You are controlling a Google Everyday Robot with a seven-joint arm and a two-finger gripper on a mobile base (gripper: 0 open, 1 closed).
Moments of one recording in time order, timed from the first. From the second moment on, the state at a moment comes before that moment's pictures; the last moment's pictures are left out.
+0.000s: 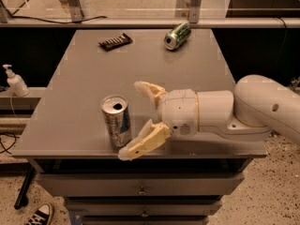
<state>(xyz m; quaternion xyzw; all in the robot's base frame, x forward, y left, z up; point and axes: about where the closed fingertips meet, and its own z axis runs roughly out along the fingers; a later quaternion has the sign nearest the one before) 0.419 0.051 0.900 -0.52 0.56 0.43 0.48</state>
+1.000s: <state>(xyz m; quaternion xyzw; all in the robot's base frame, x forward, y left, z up) 0.420 0.101 0.889 -0.52 0.52 0.45 0.50</state>
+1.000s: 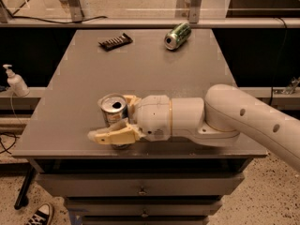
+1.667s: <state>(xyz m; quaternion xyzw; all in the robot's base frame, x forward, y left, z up) 0.445 0.081 0.901 -0.50 0.52 0.44 0.53</state>
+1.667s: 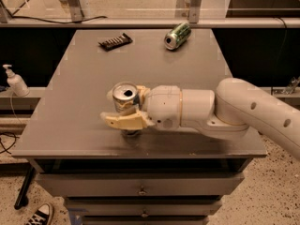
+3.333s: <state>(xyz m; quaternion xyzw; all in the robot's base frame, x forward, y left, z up) 0.602 0.060 0.938 -0.49 0.52 0.39 0.58</state>
